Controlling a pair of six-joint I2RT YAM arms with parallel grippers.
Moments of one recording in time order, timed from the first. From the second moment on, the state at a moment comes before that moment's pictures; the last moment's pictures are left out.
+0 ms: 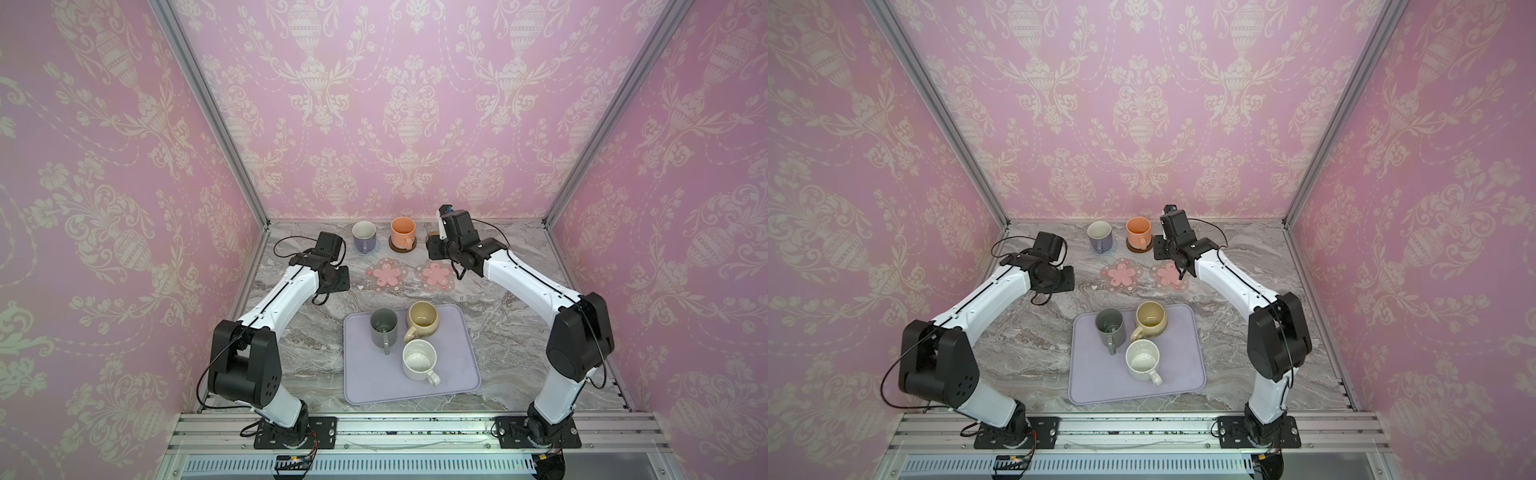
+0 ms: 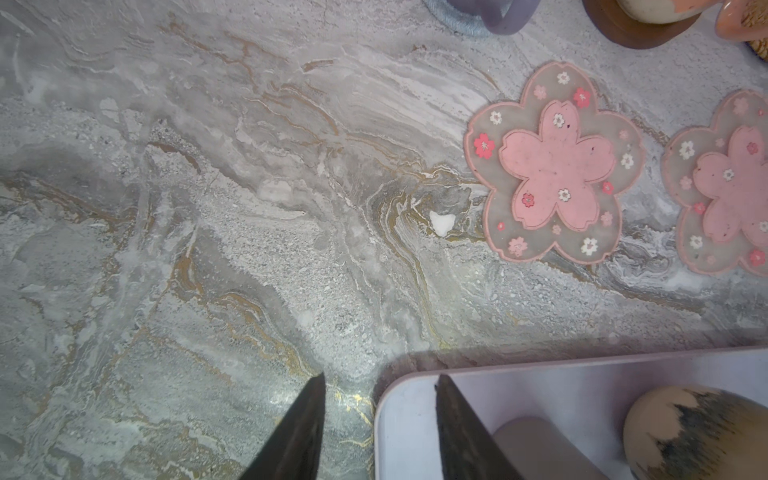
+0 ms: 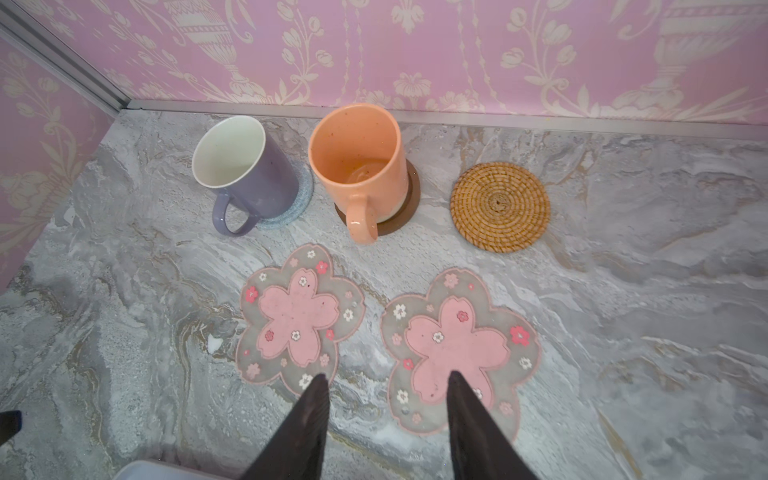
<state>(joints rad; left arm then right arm) -0.22 1.55 1.24 -0.79 -0.04 -0.35 0.48 1.73 1.47 -0.43 0.13 0.31</state>
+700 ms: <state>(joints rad) -0.39 1.35 1.10 -0.87 -0.11 -0.41 0.48 1.14 1.01 -0.61 0.23 0.29</state>
